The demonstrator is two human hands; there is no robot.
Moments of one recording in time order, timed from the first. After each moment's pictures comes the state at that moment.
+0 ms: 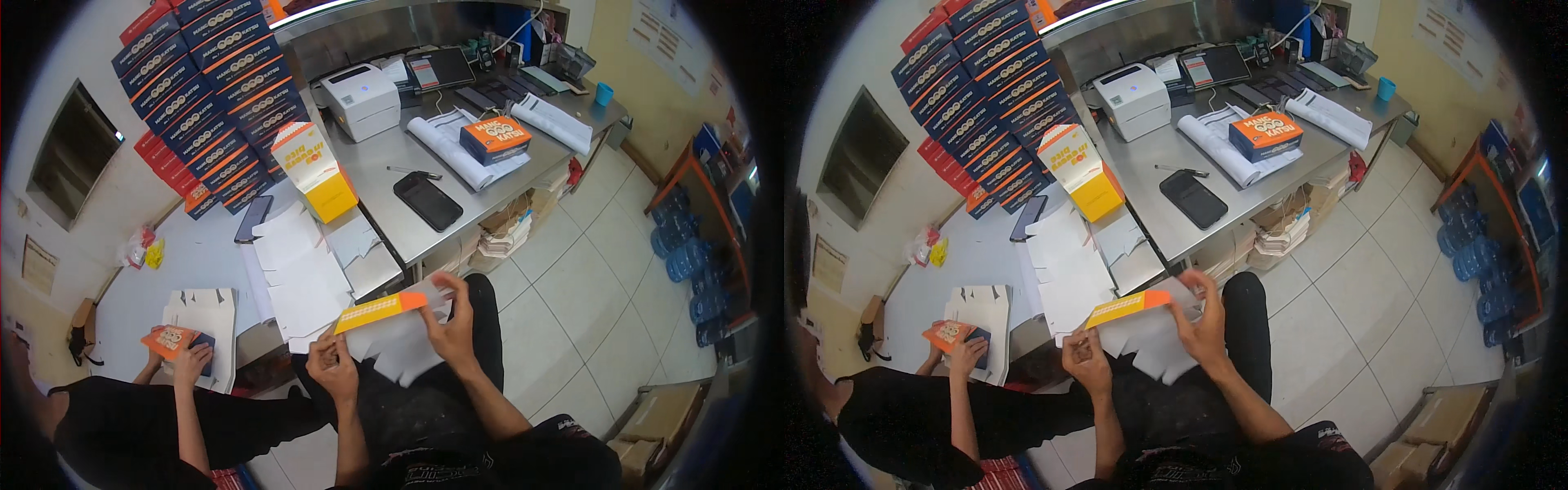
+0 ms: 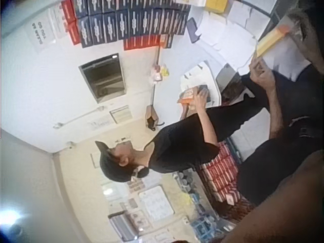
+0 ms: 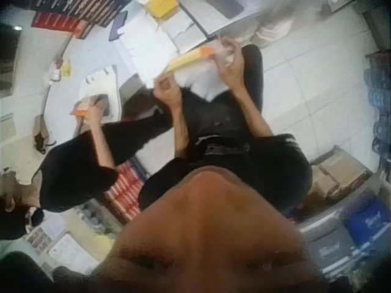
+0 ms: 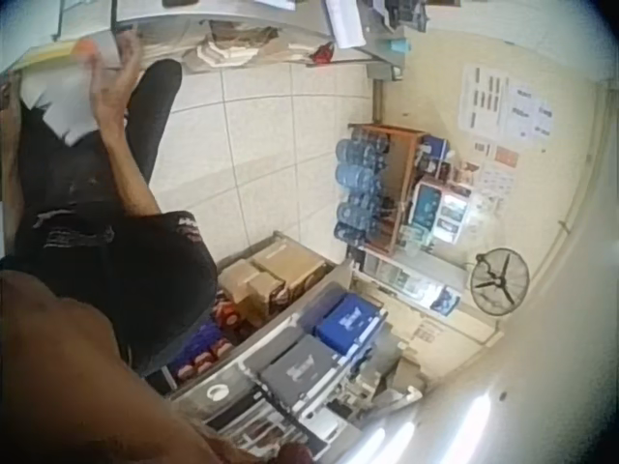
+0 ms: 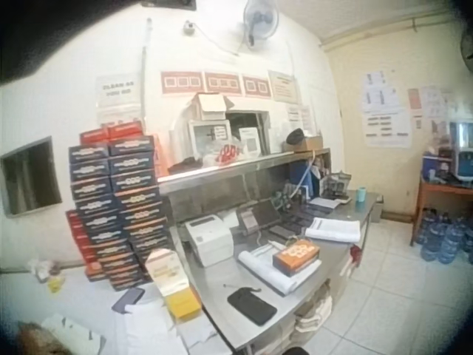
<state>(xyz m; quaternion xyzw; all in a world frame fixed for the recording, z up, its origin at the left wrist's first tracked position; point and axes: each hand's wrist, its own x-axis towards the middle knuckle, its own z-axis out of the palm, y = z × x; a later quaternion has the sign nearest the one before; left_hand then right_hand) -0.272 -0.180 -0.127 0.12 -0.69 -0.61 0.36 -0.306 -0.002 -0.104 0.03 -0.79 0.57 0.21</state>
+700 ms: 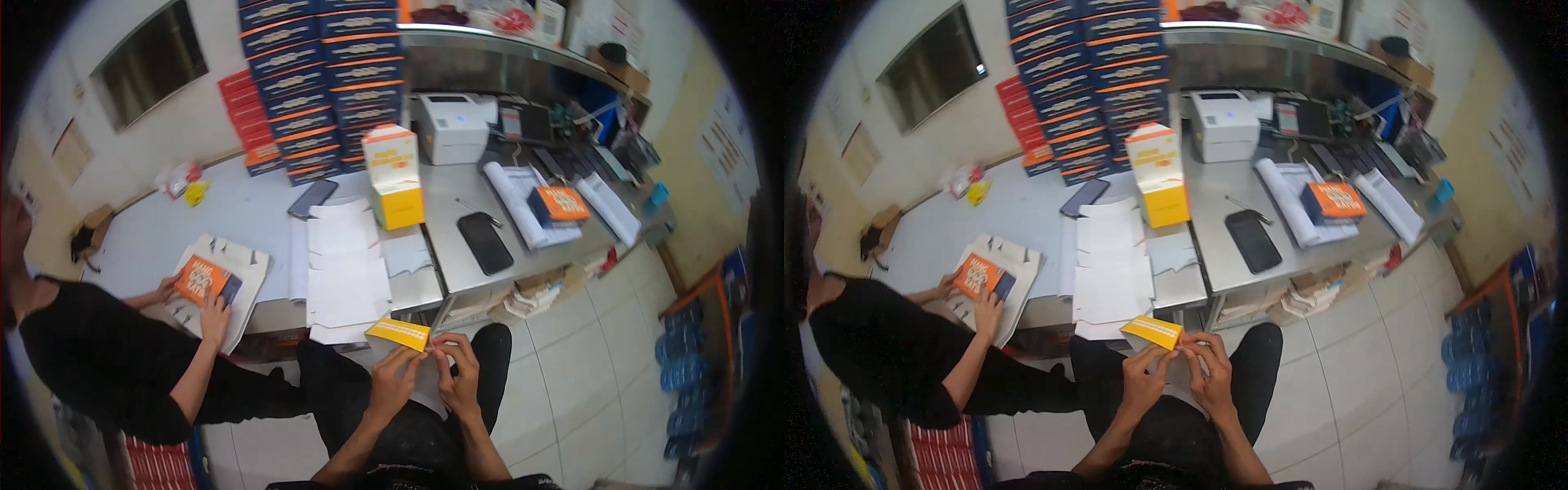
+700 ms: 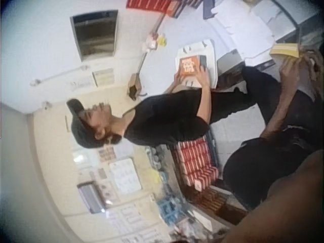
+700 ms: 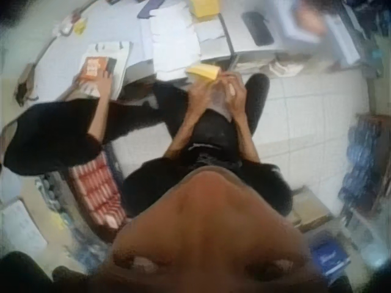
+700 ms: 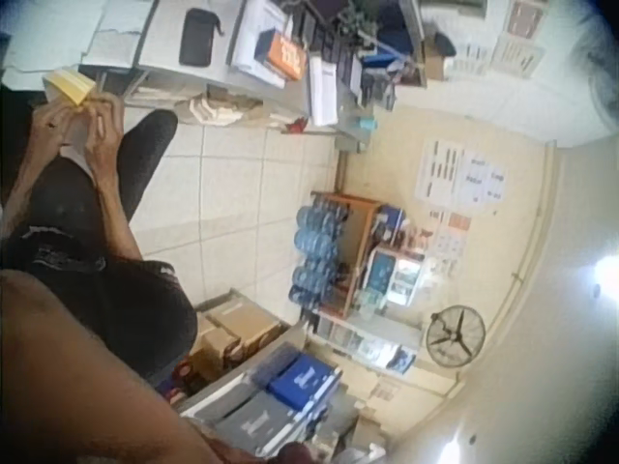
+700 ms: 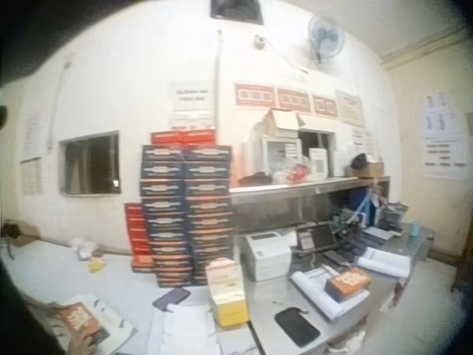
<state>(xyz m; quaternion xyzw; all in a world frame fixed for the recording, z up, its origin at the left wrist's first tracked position) -0.261 -0.150 -0.099 -0.03 -0.80 -0.55 0.23 -0.291 -0.016 -0.103 0.22 -0.77 0.57 0.18</state>
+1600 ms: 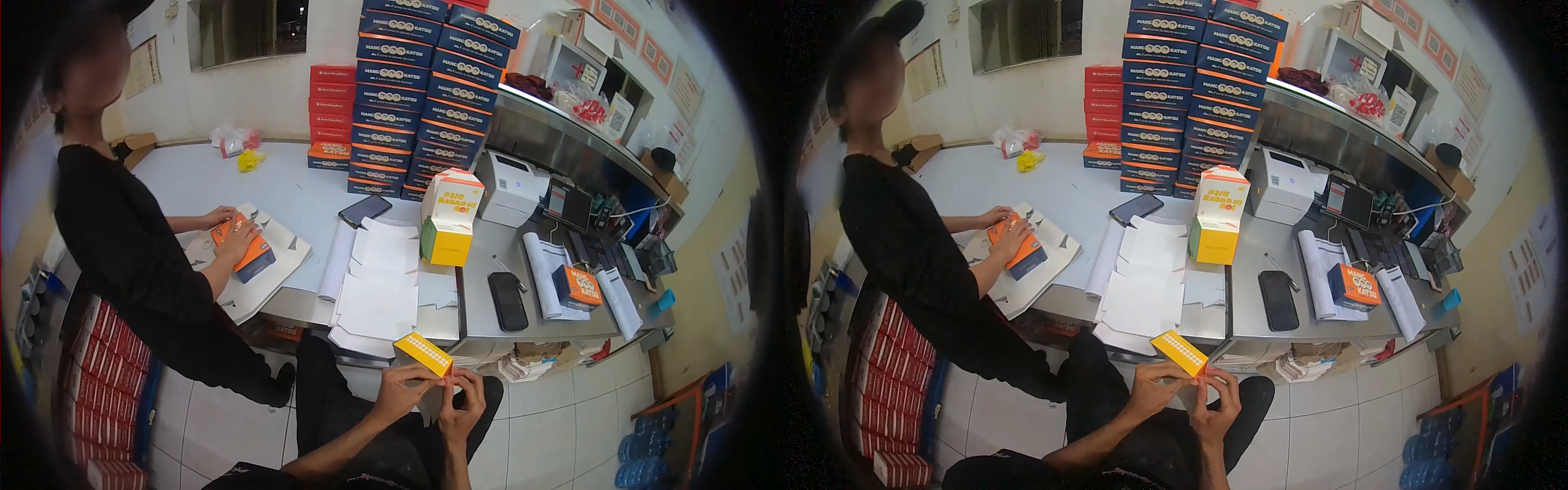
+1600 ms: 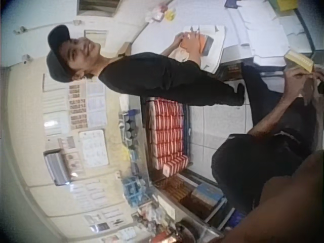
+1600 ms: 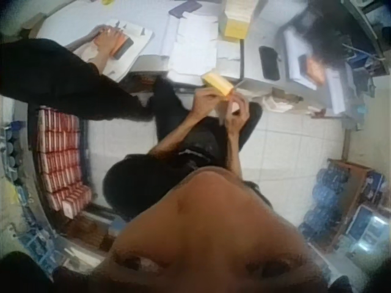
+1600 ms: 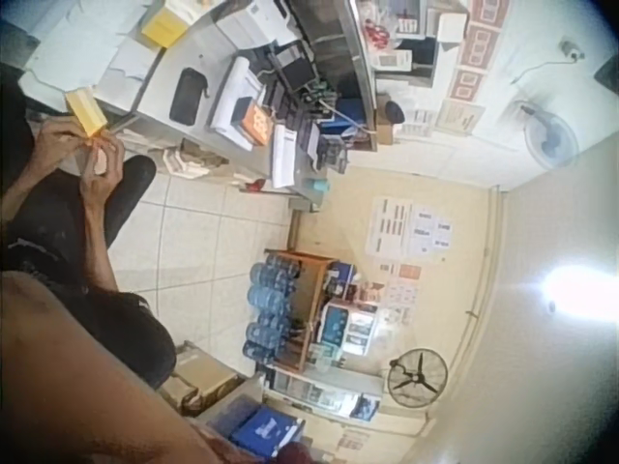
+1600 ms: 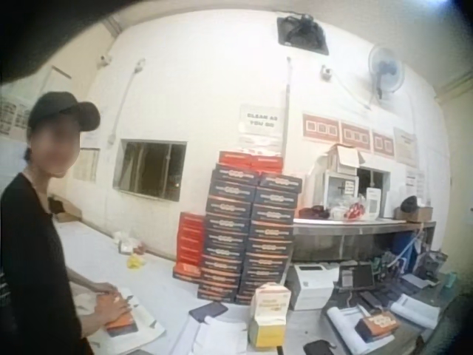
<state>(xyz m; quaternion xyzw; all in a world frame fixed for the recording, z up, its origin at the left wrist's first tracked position) -0.264 -0.165 -0.116 -0.05 -0.68 -0.68 0.26 -0.280 -0.033 -0.099 0.19 -0.78 0.56 0.23</state>
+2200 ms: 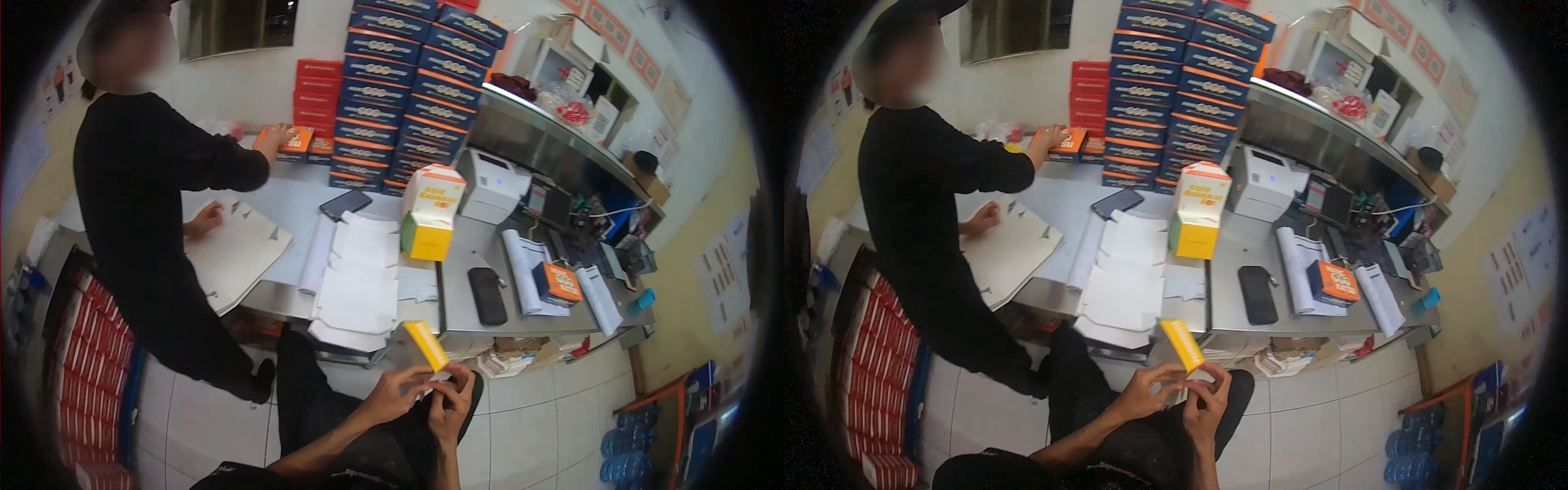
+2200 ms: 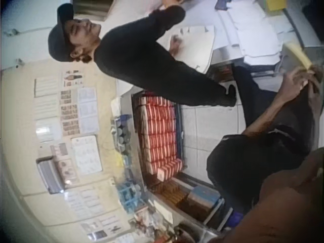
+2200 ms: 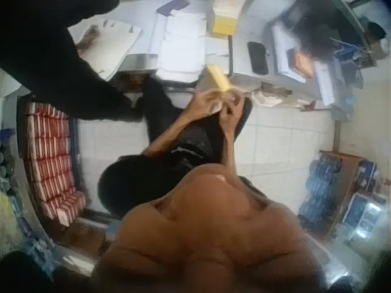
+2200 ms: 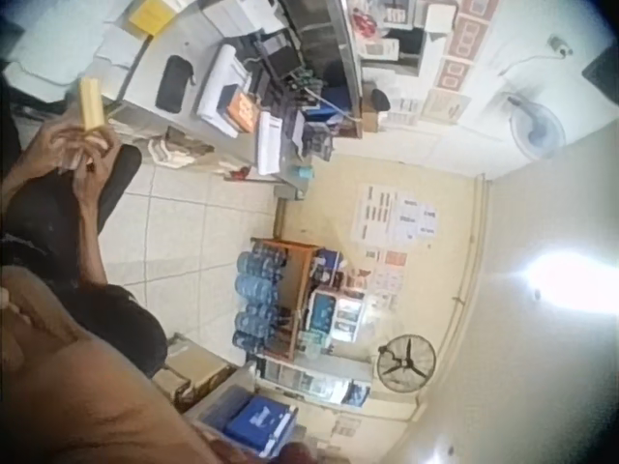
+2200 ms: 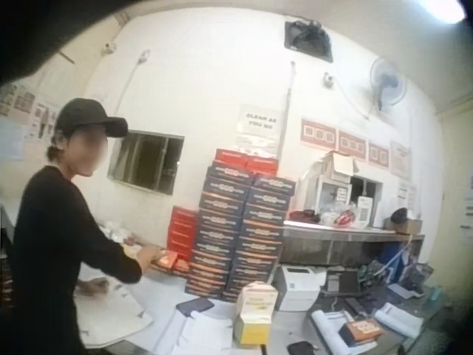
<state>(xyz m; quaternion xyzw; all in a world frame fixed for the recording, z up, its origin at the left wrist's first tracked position) -0.249 -0.154 -0.111 -0.05 -0.68 -0.72 0.10 -0.268 -0.022 -0.098 0.19 -0.76 0.60 0.18</state>
